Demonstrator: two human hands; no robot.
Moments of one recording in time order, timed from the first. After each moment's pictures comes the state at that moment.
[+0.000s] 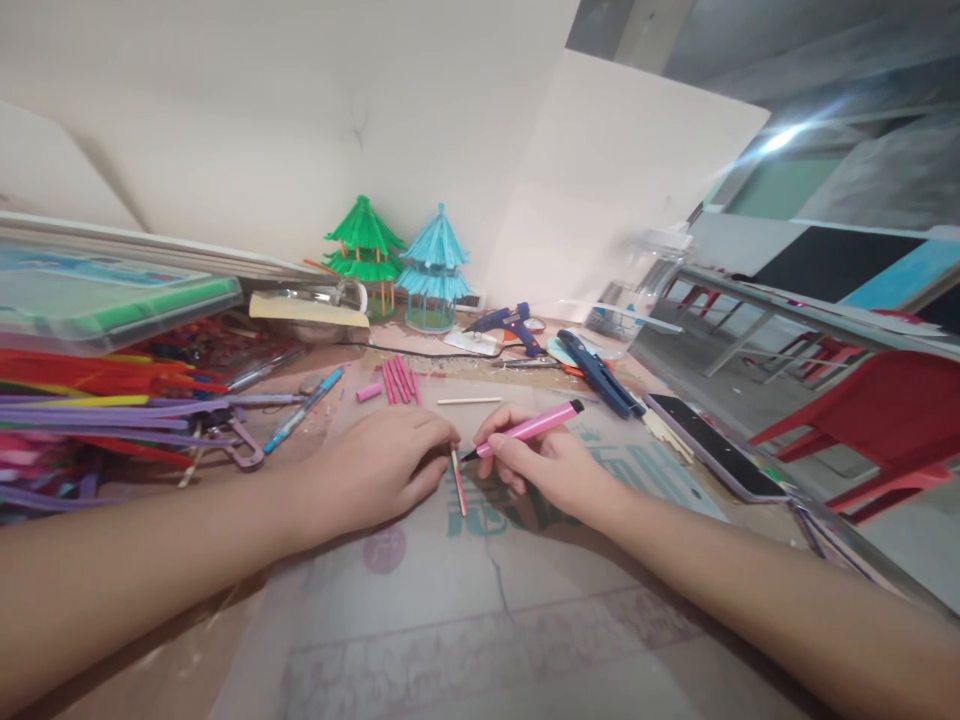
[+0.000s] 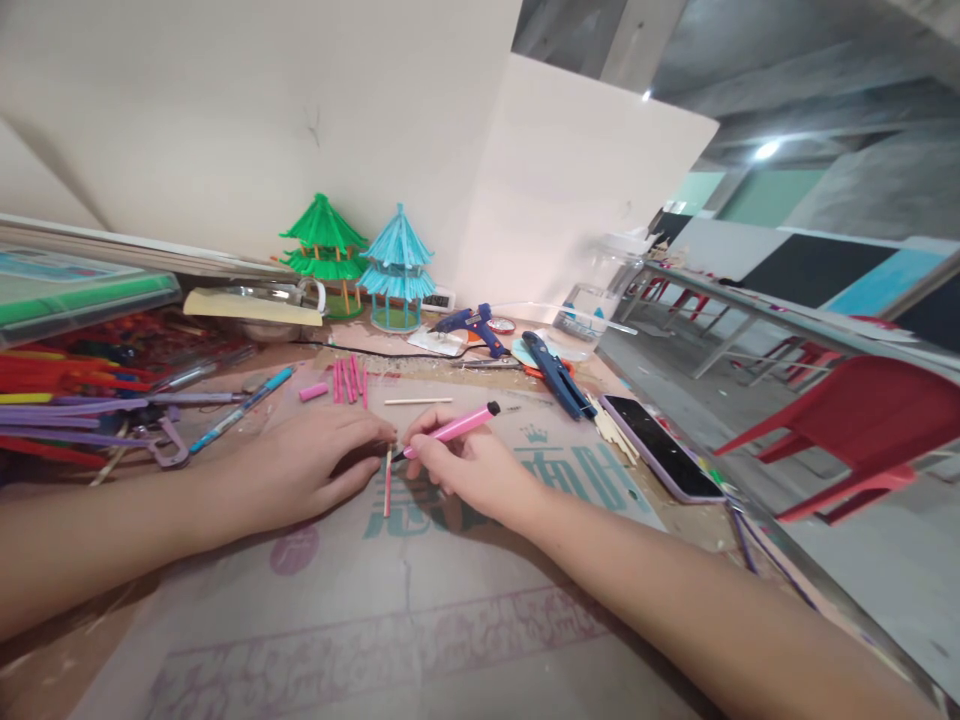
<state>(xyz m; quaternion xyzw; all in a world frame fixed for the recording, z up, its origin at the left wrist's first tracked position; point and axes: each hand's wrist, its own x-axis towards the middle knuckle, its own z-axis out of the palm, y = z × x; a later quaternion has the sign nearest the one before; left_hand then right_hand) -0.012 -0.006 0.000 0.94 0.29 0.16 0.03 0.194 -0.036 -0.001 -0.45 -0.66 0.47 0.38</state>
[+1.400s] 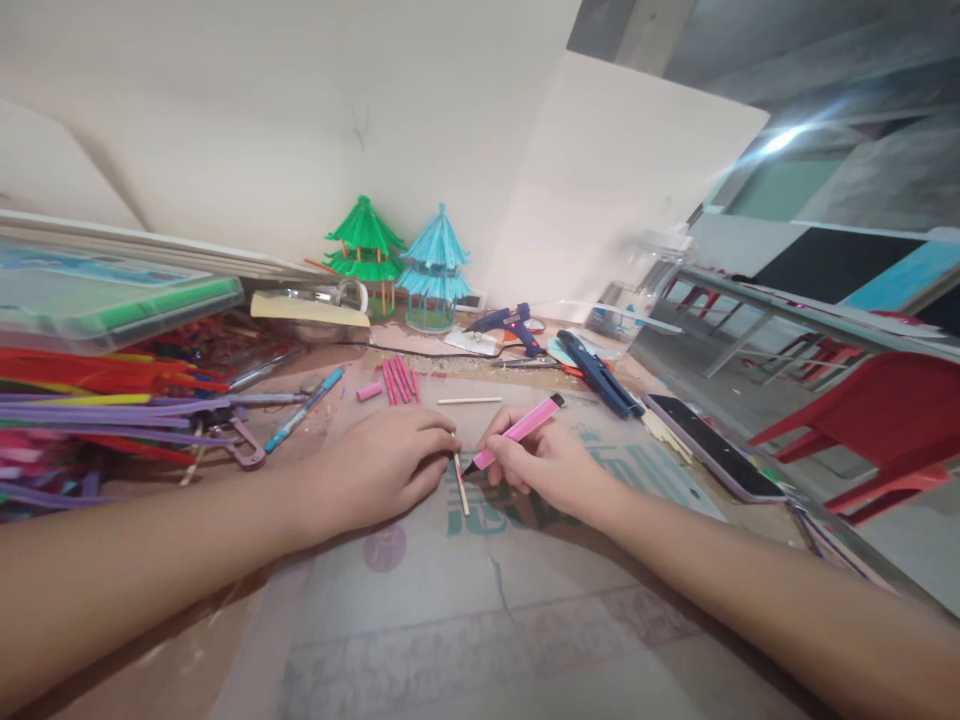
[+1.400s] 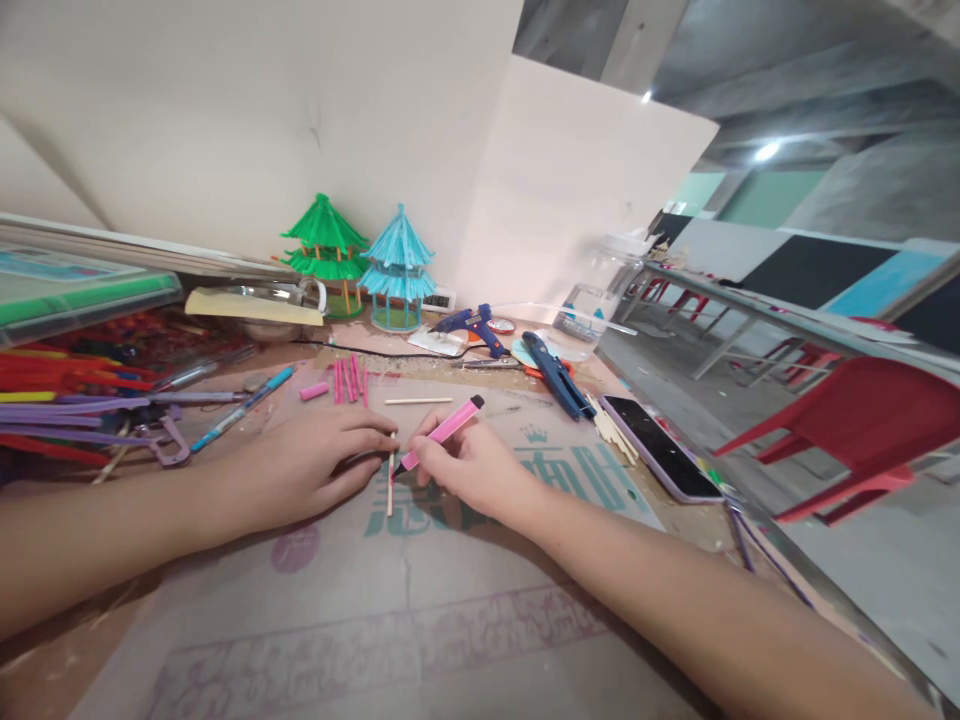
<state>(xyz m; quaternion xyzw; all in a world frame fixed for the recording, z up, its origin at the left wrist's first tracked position) -0.011 -0.003 -0.004 0.95 0.24 0.20 -0.01 0.193 -0.032 -0.004 -0.47 -0.66 0.45 0.36</state>
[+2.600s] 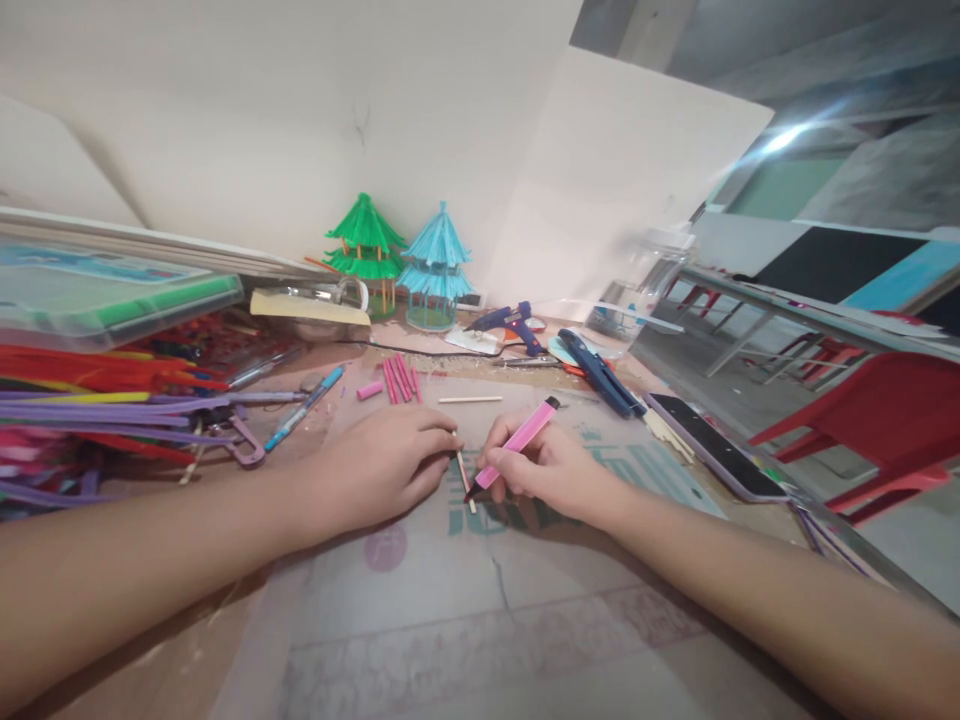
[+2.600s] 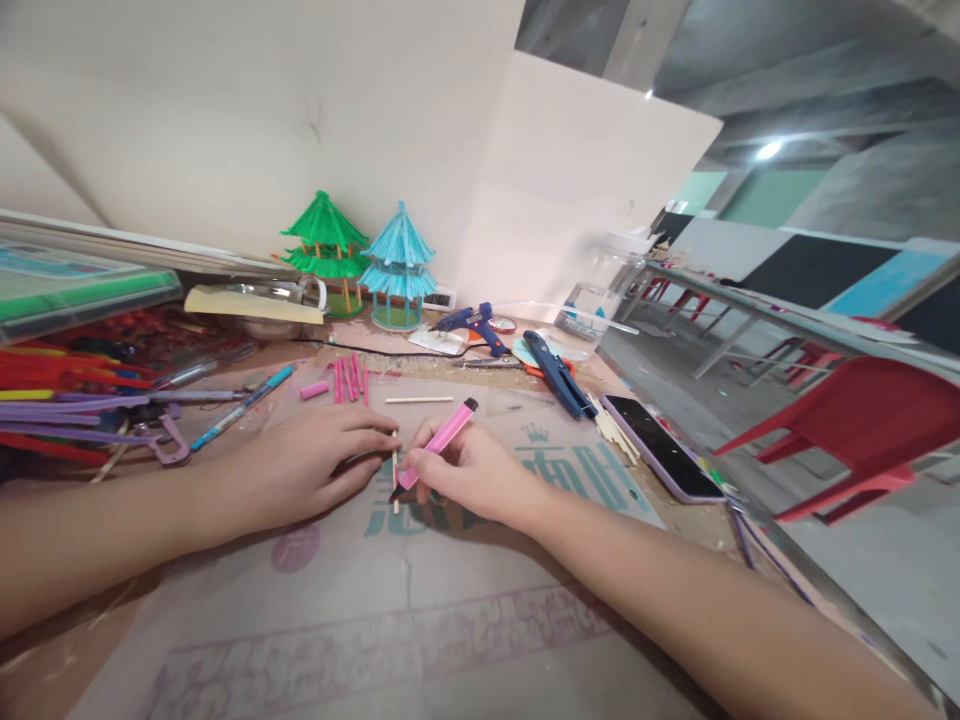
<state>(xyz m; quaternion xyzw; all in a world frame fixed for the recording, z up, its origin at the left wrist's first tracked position) -0.012 -0.002 -0.006 0.95 0.25 0.18 -0.02 0.196 -0.037 -0.001 -0.43 -0.69 0.49 0.32</state>
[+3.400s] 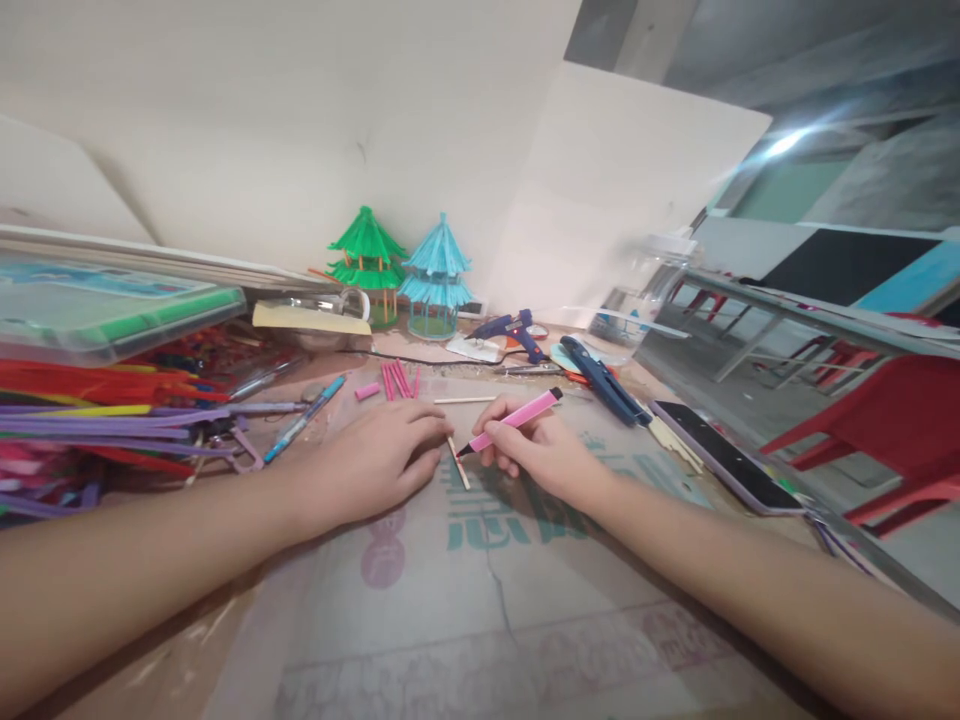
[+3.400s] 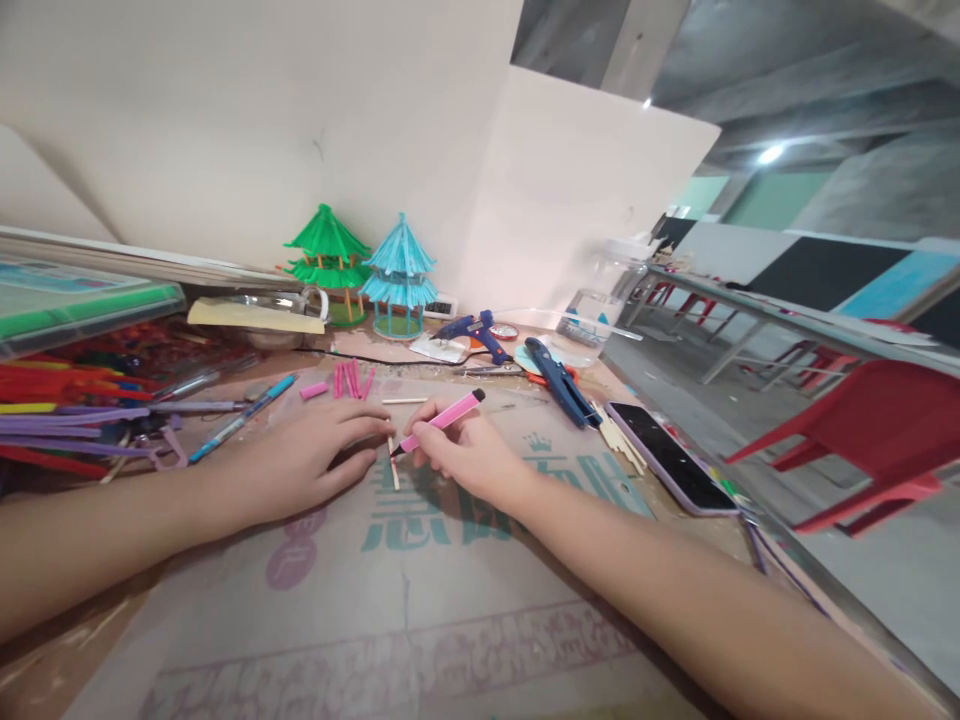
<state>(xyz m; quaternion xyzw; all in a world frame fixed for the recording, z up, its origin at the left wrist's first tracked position) -0.015 0.006 -0.002 0.94 0.31 0.16 -0.02 0.194 -0.014 -0.004 -0.43 -0.68 0.45 0.39</state>
